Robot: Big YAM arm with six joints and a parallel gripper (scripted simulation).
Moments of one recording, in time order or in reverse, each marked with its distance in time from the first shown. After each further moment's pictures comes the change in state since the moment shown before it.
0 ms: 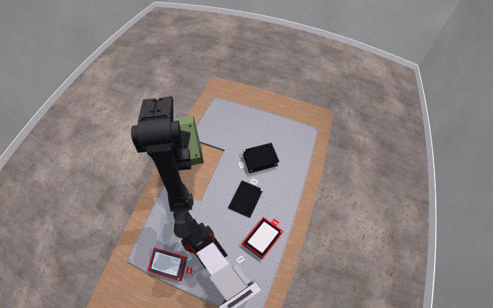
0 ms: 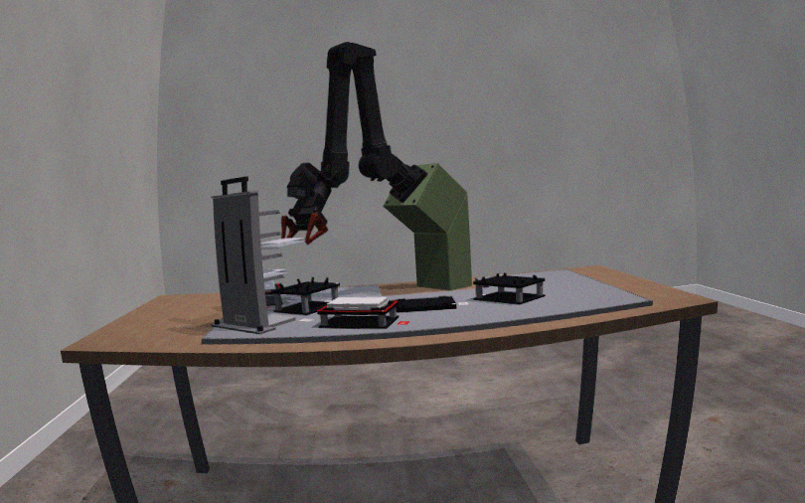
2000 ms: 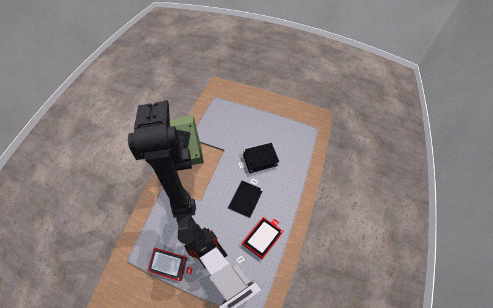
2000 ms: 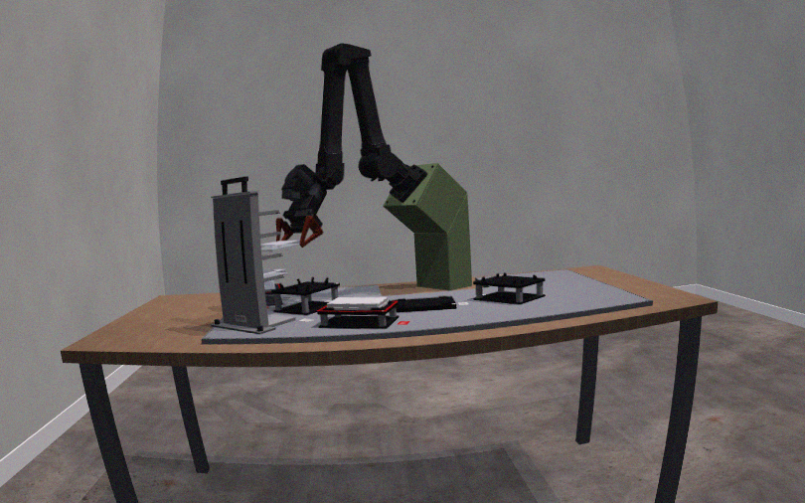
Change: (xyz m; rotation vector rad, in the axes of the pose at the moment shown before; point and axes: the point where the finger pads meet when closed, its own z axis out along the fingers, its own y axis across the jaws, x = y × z) arm -0.013 0.000 0.020 0.000 -0.003 -0.002
